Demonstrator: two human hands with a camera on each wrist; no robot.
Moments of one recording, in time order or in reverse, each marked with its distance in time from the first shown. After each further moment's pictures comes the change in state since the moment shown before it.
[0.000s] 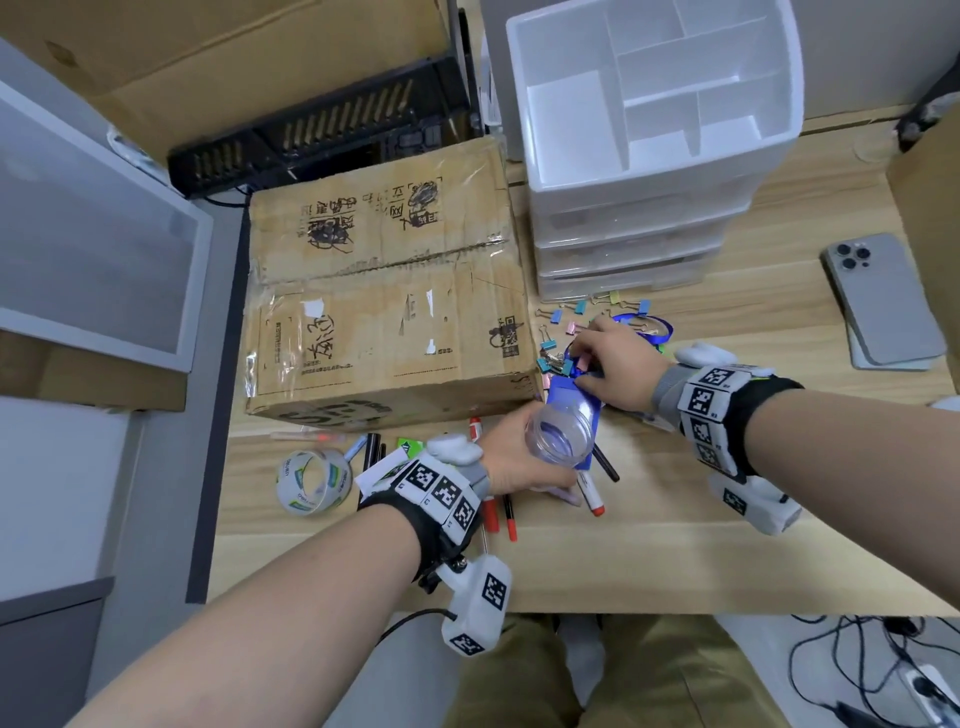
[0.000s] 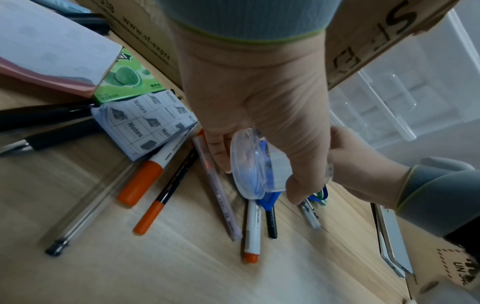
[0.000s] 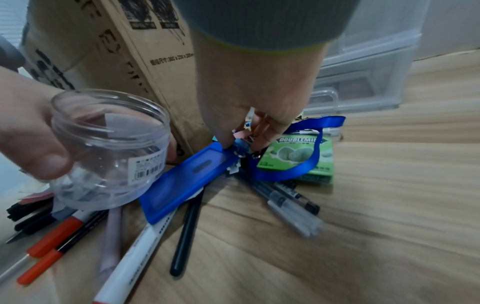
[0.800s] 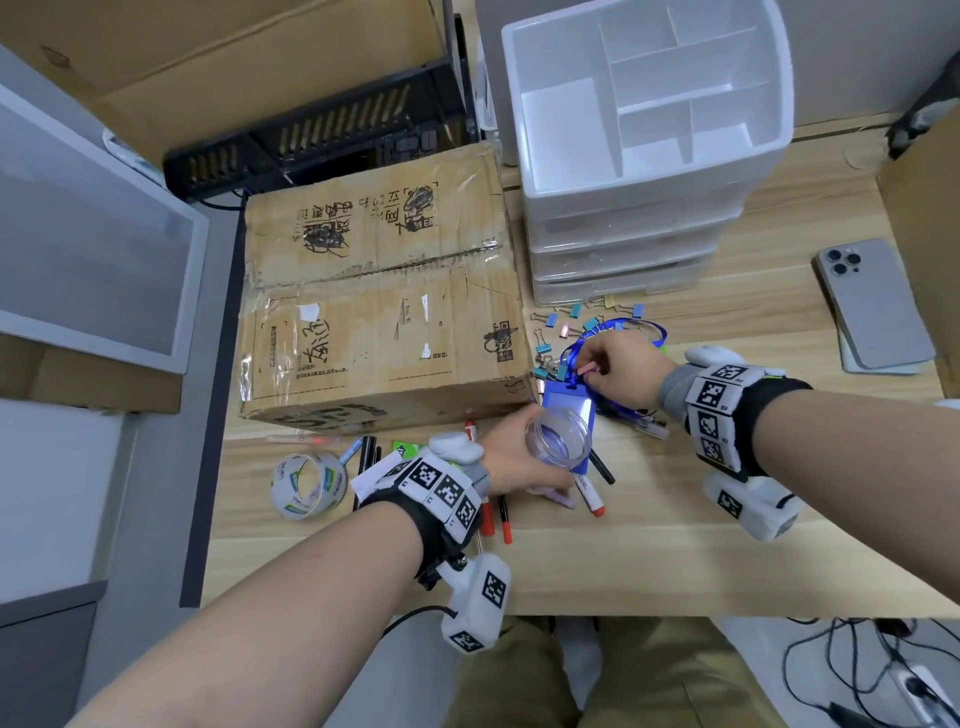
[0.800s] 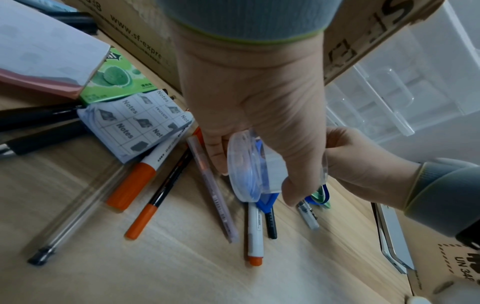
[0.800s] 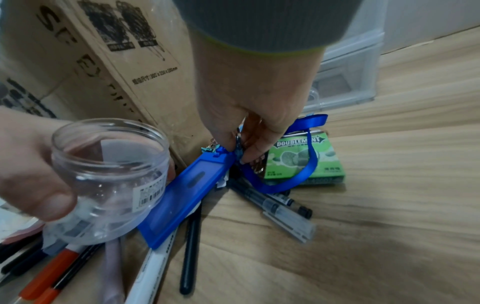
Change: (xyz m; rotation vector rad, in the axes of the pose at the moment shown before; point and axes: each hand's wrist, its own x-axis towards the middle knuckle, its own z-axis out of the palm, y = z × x) left_hand 0.007 -0.001 0.000 0.119 -0.007 -0.034; right_hand -0.006 0.001 -0.013 0.082 -0.049 0.079
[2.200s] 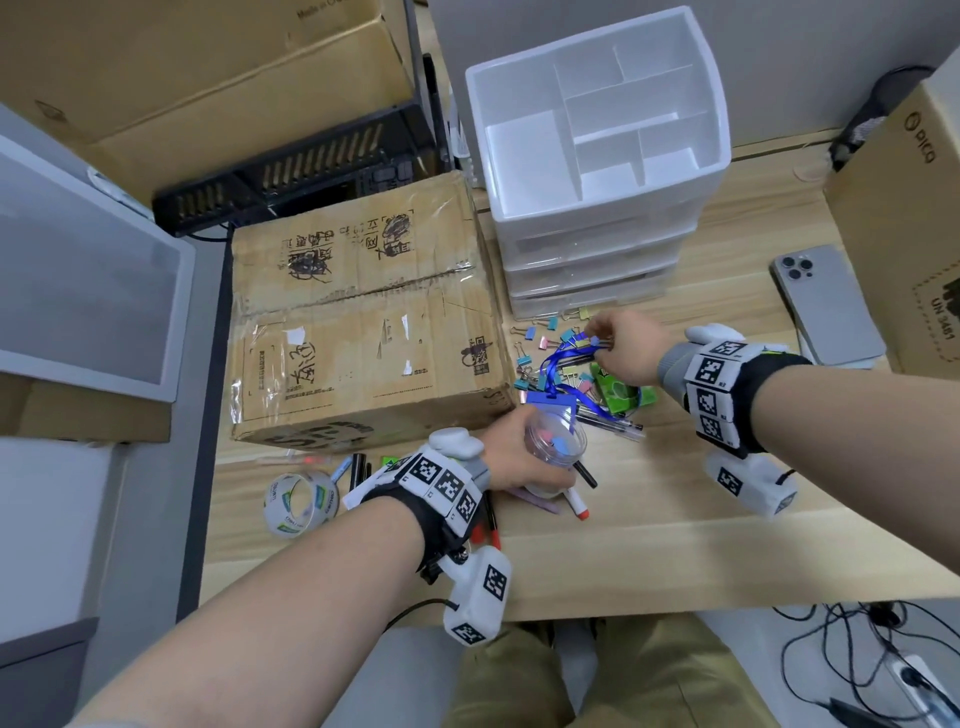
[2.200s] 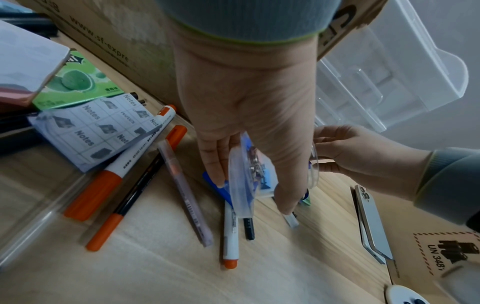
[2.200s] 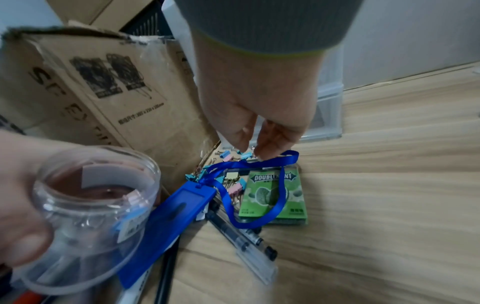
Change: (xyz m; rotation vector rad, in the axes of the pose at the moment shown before) left_hand -0.004 0.036 -0.001 0.156 -0.041 -0.012; right_hand -0.003 0.010 -0.040 0.058 0.065 0.236
